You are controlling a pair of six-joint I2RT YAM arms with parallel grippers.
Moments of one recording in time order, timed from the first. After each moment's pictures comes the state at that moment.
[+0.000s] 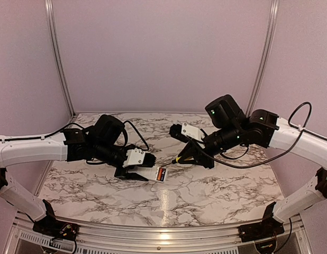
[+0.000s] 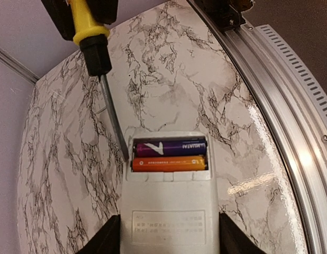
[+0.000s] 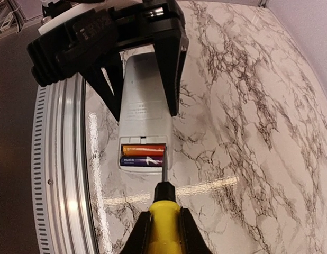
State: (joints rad) left arm -0.93 1.42 1.03 -0.35 0.44 0.83; right arm 0.95 1.34 1.29 -0.73 -0.33 -0.34
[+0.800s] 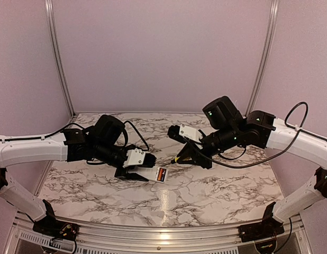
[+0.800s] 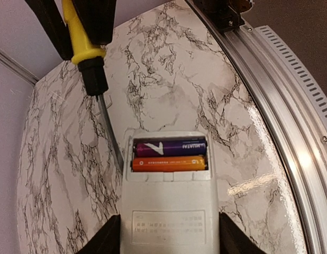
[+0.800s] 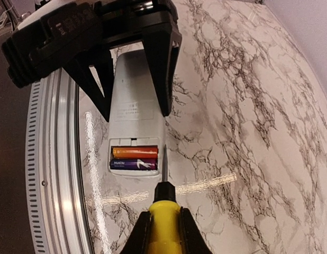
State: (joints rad) left arm -0.93 1.42 1.03 -0.35 0.44 0.83; right arm 0.96 1.36 1.28 -0.71 -0.30 -0.34
